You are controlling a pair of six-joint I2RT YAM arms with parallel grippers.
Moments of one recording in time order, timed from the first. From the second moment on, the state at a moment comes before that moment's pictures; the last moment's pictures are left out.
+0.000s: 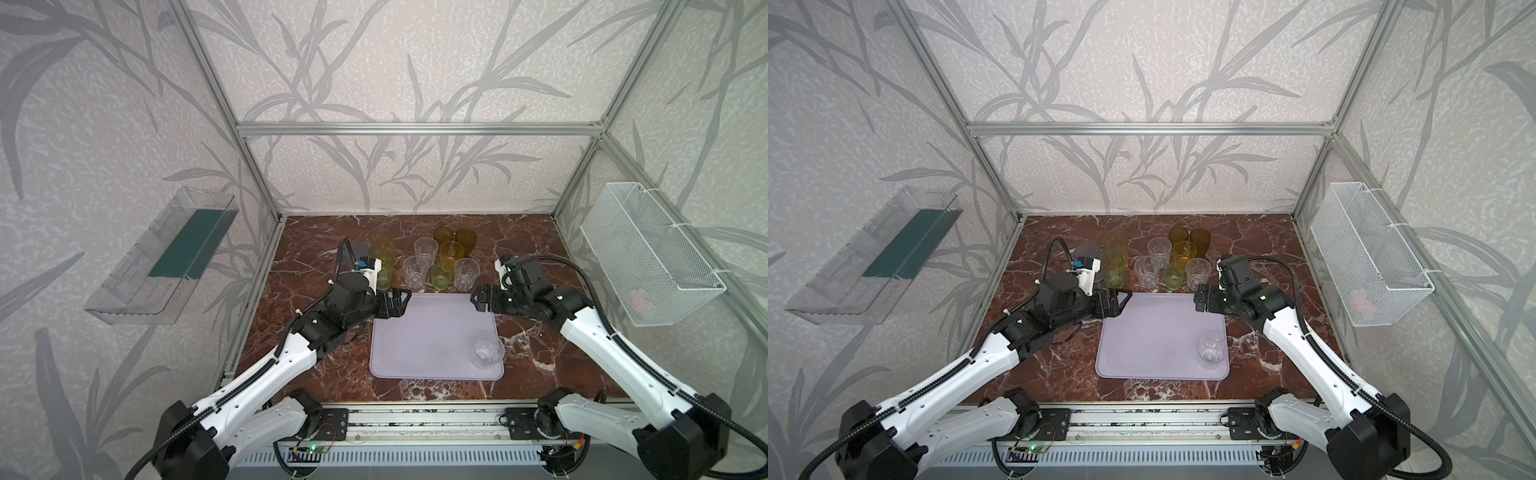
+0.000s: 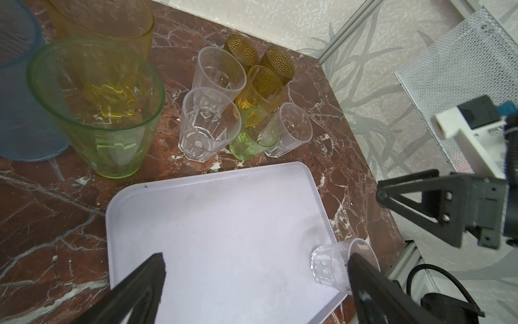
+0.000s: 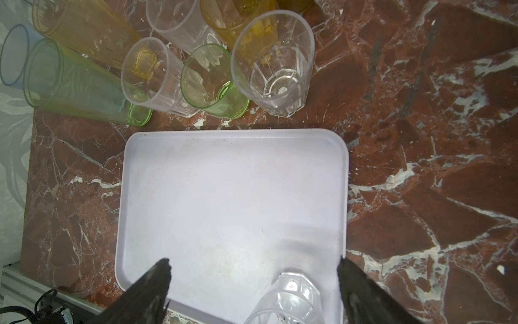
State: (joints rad) left arm -0.63 0.99 0.73 -0.24 0.12 -0.59; right arm 0.42 1.17 1.00 -0.78 -0.10 0.51
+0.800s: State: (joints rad) left arm -0.63 0.92 0.63 -0.11 0.11 -0.56; right arm 0.33 1.70 1.42 -0.81 -0.01 0.38
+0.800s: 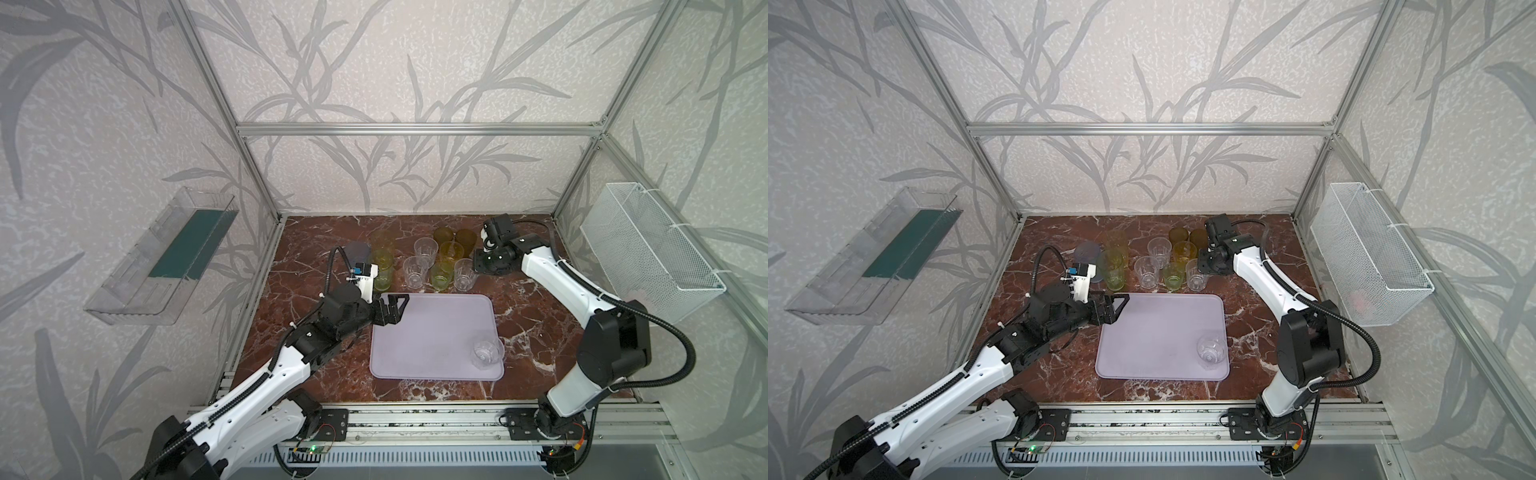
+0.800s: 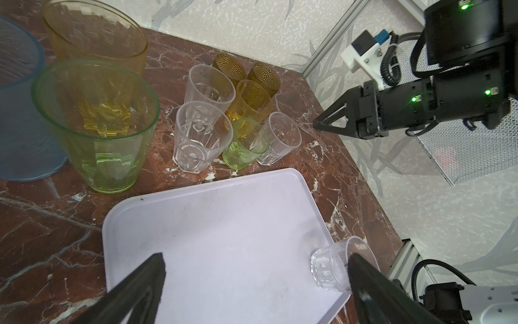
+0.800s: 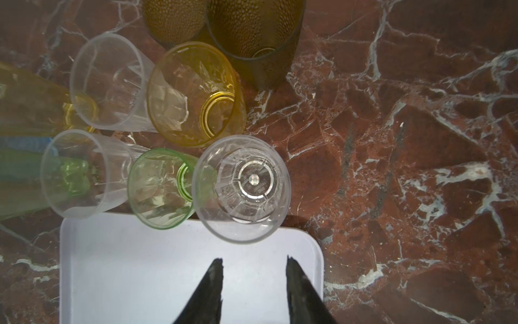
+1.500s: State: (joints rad) left arm -0.63 0.96 0.61 -0.08 0.05 -0.56; right arm 0.29 1.90 1.57 -0.88 0.10 0.32
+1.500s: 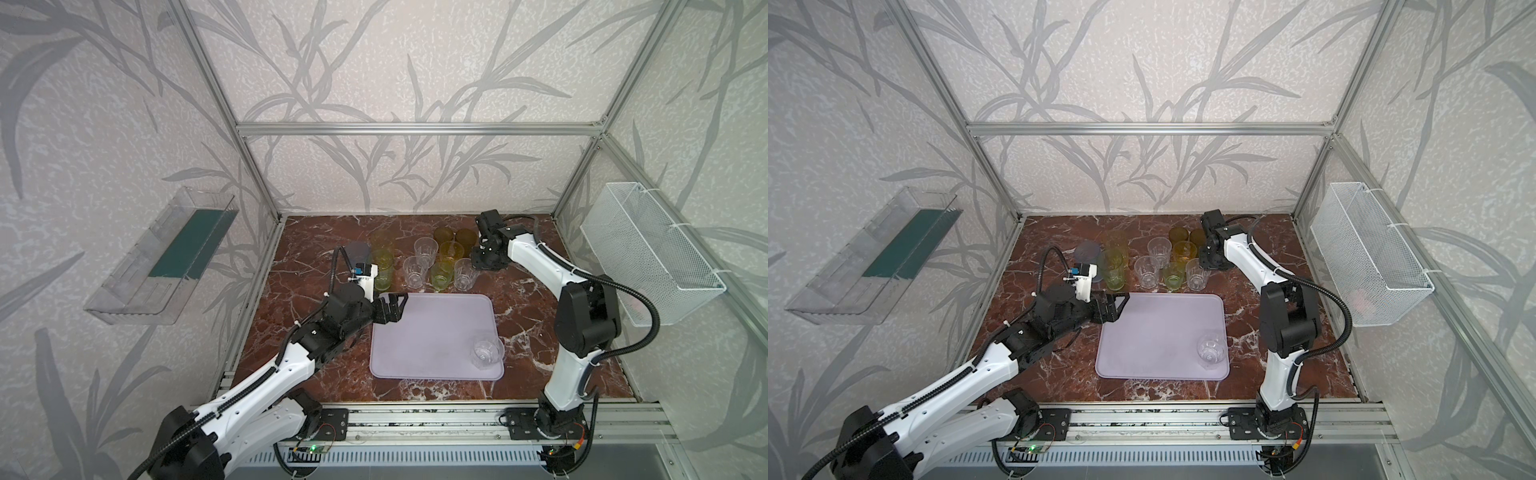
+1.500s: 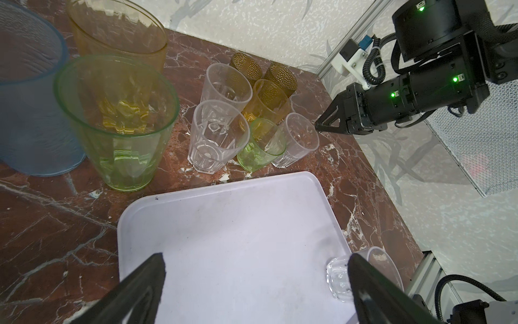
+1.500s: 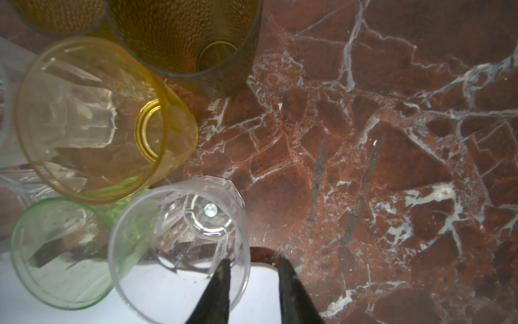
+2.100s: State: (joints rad) left arm -0.63 0.98 0.61 -0.08 0.04 -0.56; right arm 0.28 1.96 1.60 -0.89 0.07 0.31
